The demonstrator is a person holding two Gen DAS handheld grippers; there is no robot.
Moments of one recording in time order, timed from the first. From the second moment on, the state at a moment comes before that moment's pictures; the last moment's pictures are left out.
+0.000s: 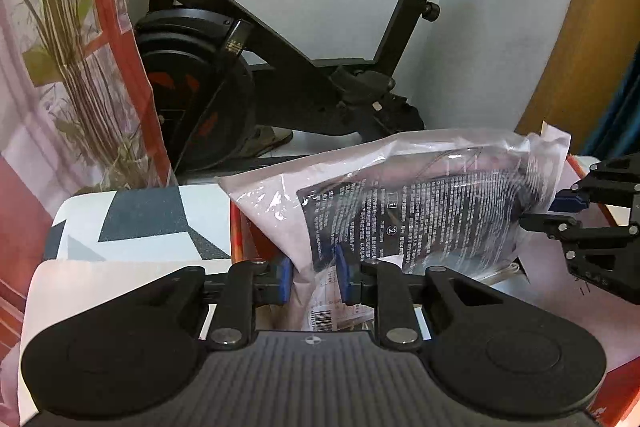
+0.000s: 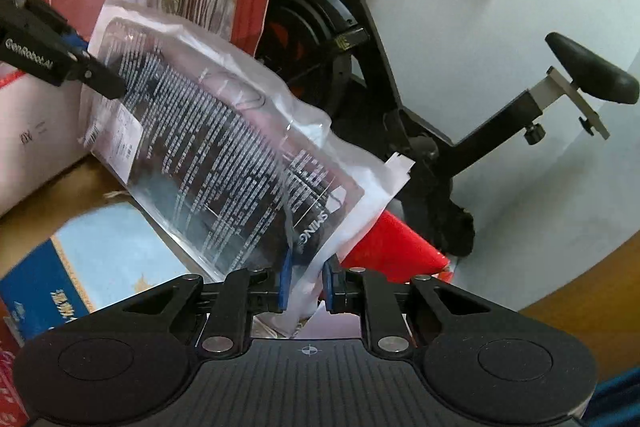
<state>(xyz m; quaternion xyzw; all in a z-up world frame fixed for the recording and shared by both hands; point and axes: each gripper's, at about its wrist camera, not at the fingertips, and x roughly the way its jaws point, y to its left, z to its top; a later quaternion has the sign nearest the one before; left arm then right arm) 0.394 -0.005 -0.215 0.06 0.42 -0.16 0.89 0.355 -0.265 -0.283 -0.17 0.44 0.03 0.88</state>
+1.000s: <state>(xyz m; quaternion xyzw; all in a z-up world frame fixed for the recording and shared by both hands) 0.362 0.016 -0.164 0.04 0.36 -0.14 0.92 0.336 -0.302 -0.225 -0.03 0.40 0.00 0.92</state>
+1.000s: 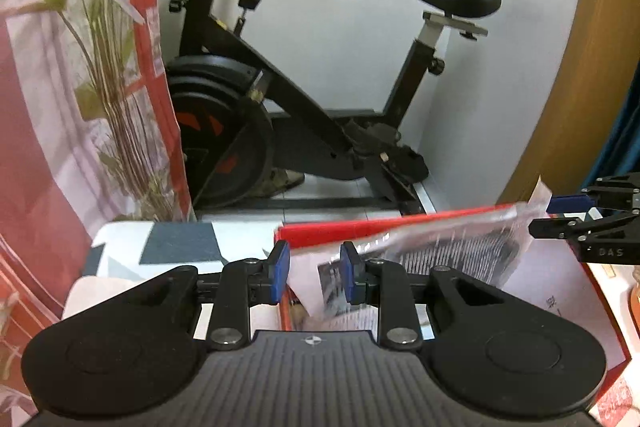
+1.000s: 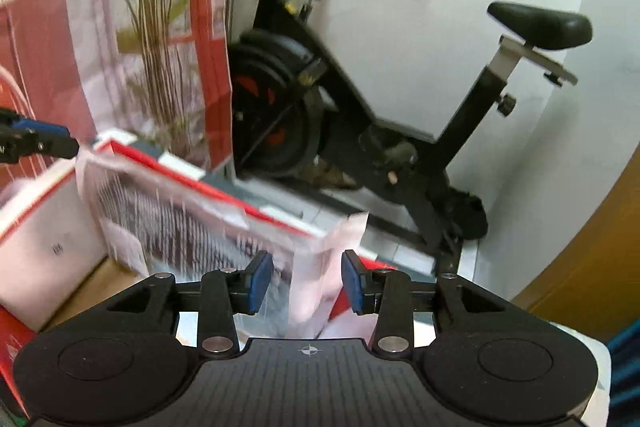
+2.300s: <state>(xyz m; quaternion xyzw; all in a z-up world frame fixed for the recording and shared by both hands) 0.094 0.019 -0.219 -0.03 0.37 -0.08 0.93 0.094 -0.230 -0.249 0.10 0.31 -0.01 0.95</state>
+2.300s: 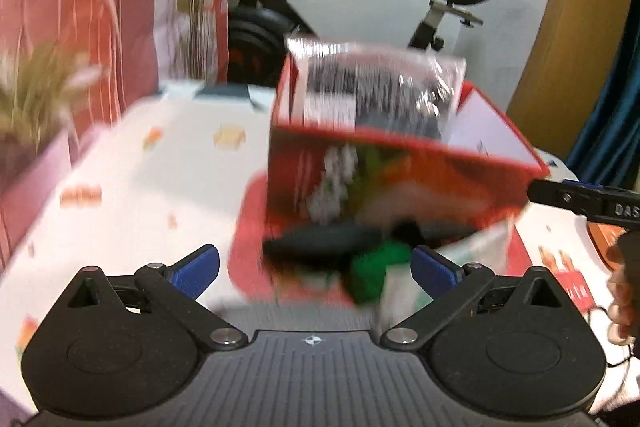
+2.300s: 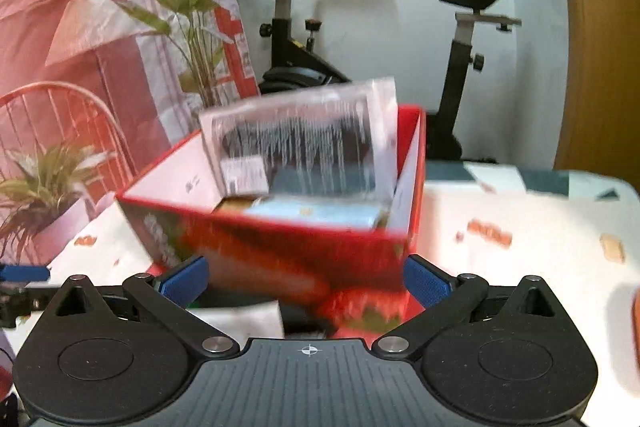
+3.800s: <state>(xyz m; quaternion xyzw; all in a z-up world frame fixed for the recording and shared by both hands) 0.065 0.003 -0.303 -0.10 0.45 -0.14 0.88 0.038 -0.190 -0.343 0.10 0.40 0.03 0.91</state>
